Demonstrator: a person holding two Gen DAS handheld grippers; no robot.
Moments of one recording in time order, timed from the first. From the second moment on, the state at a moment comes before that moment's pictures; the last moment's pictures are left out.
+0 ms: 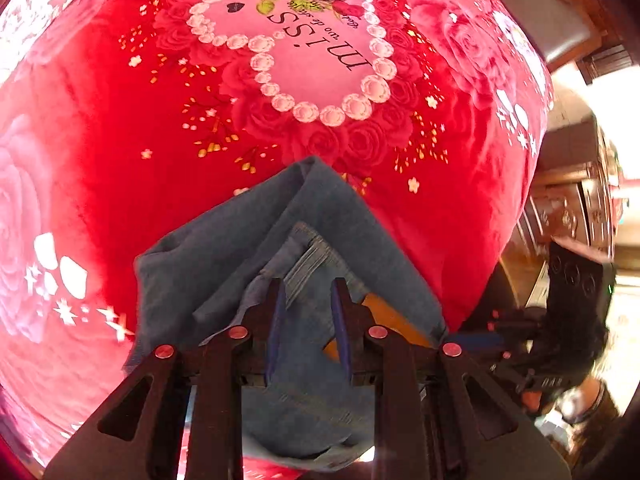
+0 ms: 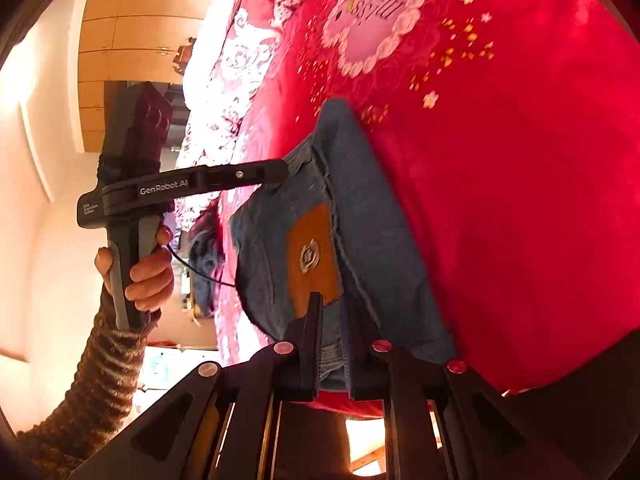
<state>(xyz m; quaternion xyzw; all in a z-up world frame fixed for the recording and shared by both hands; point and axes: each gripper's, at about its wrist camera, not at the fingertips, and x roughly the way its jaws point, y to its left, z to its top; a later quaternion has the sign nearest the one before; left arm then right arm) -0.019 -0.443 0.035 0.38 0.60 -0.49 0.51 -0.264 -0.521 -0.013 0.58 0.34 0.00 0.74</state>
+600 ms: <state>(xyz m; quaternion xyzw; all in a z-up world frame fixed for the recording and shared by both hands) -0.065 -0.430 -0.005 0.57 0.48 -0.49 0.45 -0.252 -0.502 -0.042 0.61 0.37 0.00 0.70</state>
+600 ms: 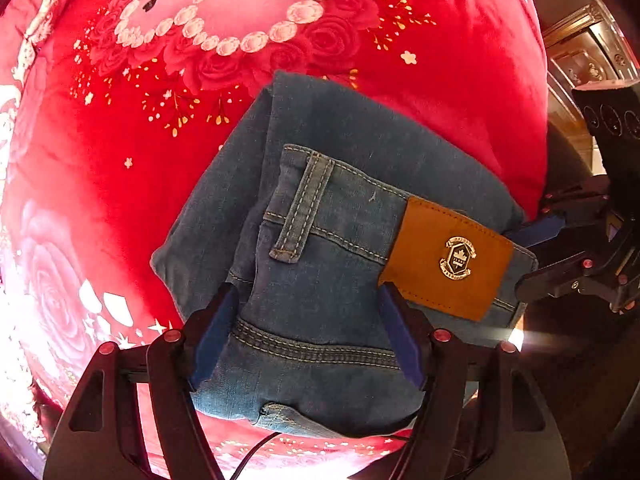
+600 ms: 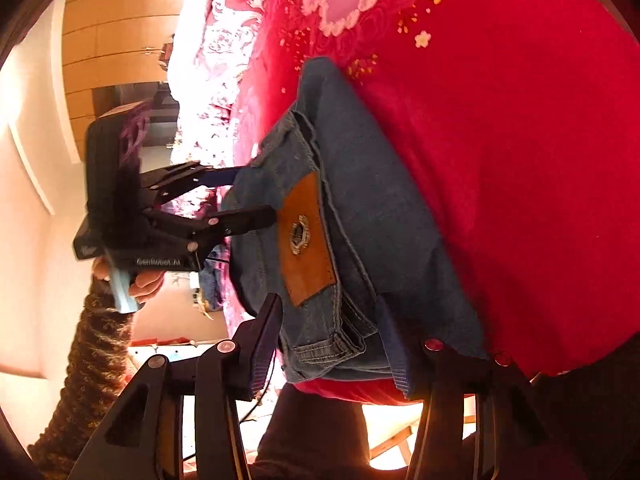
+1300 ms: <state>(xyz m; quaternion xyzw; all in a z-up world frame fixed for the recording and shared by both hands) -0.039 -0.461 0.033 0.43 0.55 -0.52 0.49 -0.268 -0.494 -0.022 0.65 0.26 0.00 0.71</state>
